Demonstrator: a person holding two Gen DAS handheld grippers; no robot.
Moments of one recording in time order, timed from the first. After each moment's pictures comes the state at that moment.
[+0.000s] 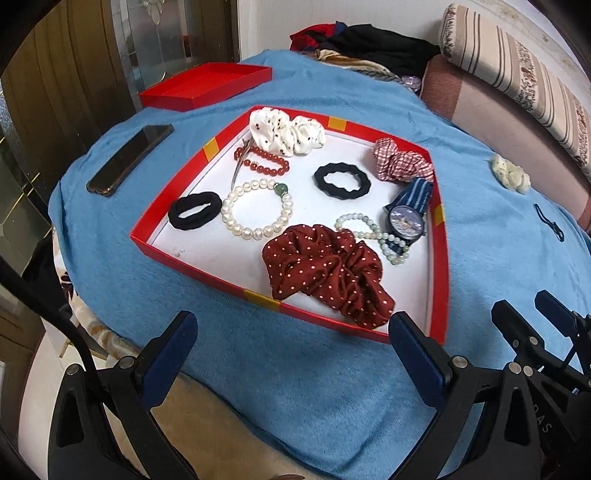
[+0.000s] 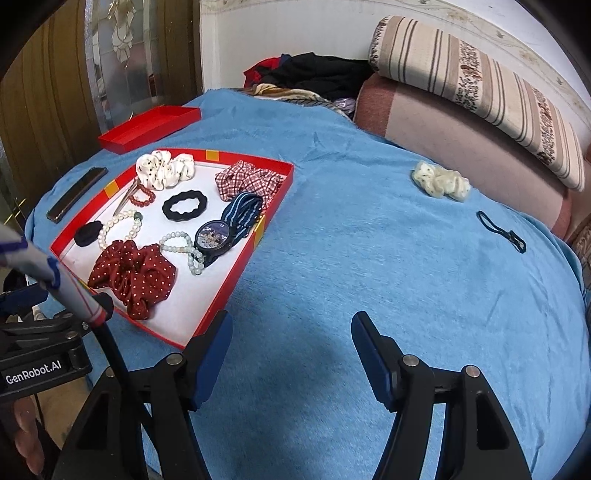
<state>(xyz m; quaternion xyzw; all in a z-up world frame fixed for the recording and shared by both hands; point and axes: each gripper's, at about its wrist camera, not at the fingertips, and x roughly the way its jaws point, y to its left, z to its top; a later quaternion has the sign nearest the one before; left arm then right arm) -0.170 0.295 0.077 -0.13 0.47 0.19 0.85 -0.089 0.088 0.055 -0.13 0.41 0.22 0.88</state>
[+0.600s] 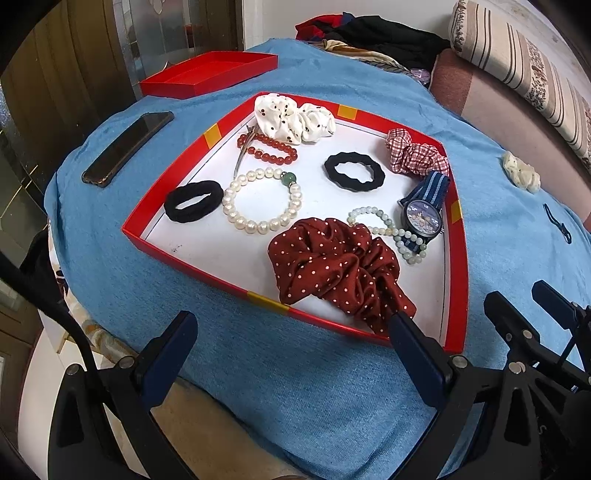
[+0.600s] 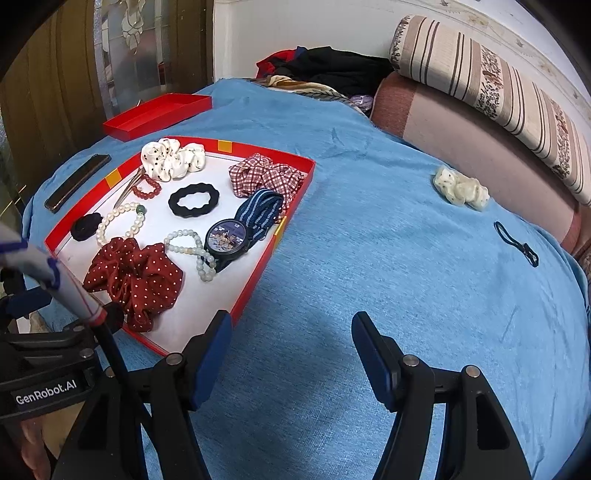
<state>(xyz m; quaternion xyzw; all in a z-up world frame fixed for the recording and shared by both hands) -0.164 0.304 0.066 -0.14 0.48 0.19 0.84 -0.084 0.111 0.047 -0.15 0.41 0.23 0.87</state>
